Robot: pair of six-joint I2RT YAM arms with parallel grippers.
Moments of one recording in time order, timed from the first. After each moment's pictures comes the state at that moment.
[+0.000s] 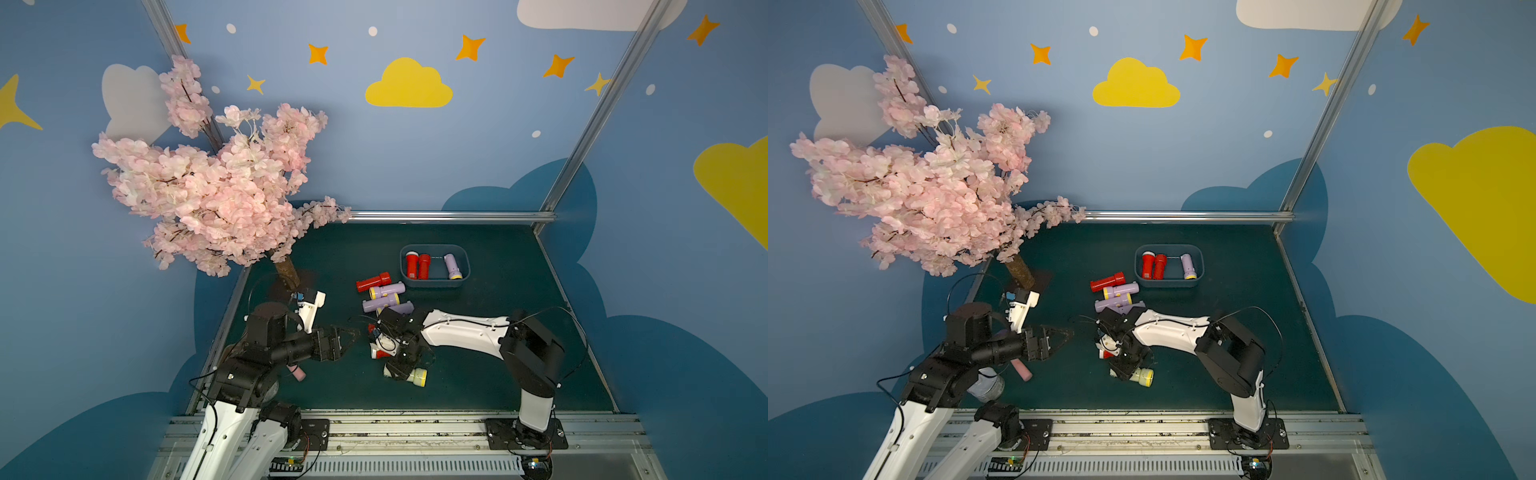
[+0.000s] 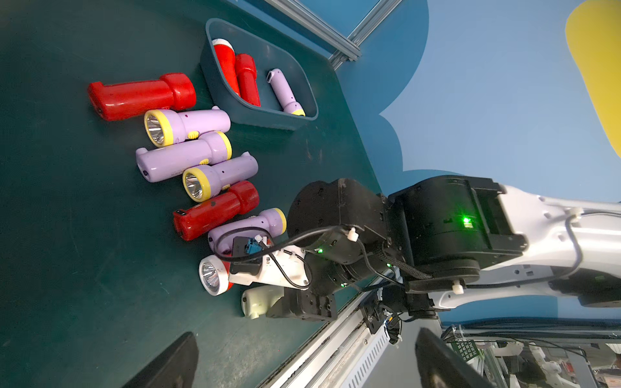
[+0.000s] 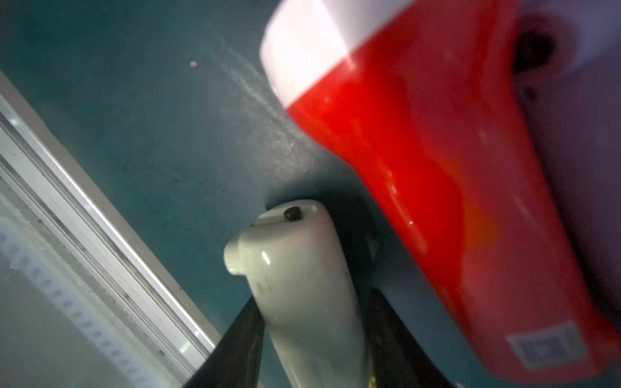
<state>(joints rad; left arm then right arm) -0.22 0.60 0.79 -0.81 0.66 -0.44 1.10 1.89 1.27 -0.86 -0.22 0.04</state>
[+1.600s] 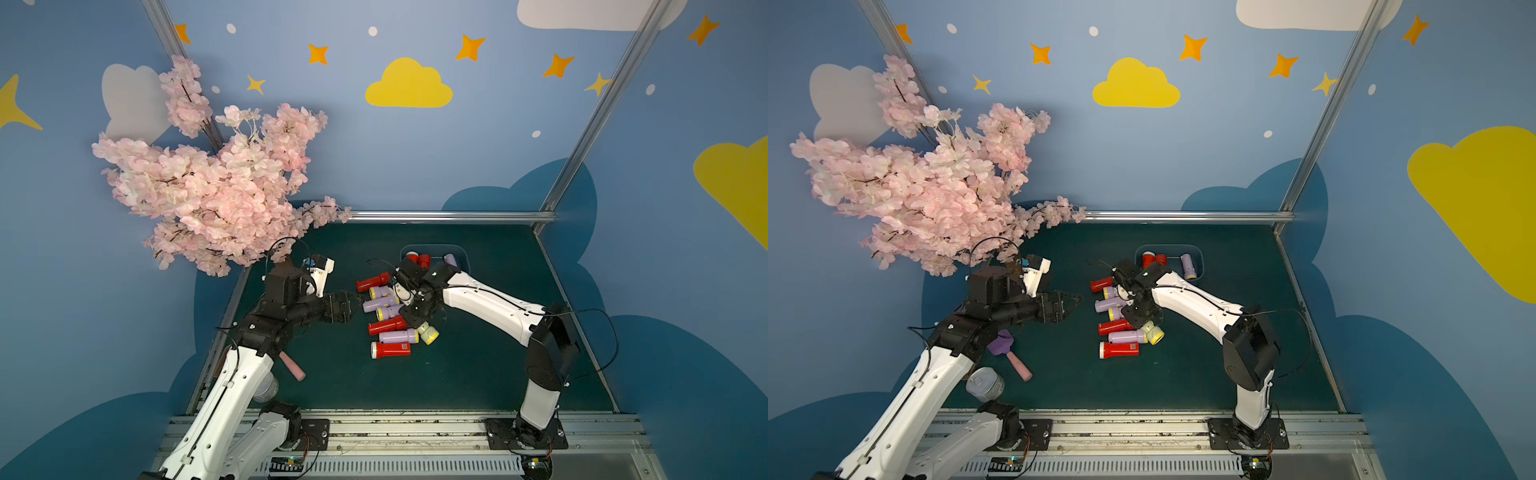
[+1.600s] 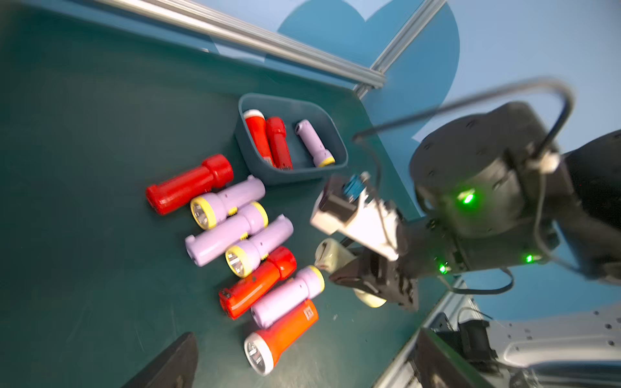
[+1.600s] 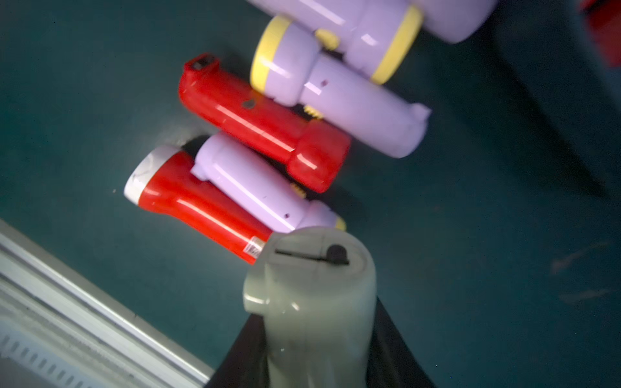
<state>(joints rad) -0.22 0.94 0.95 -0.60 0.53 -0.32 0.85 1.84 1.62 -1.10 0.03 0.06</state>
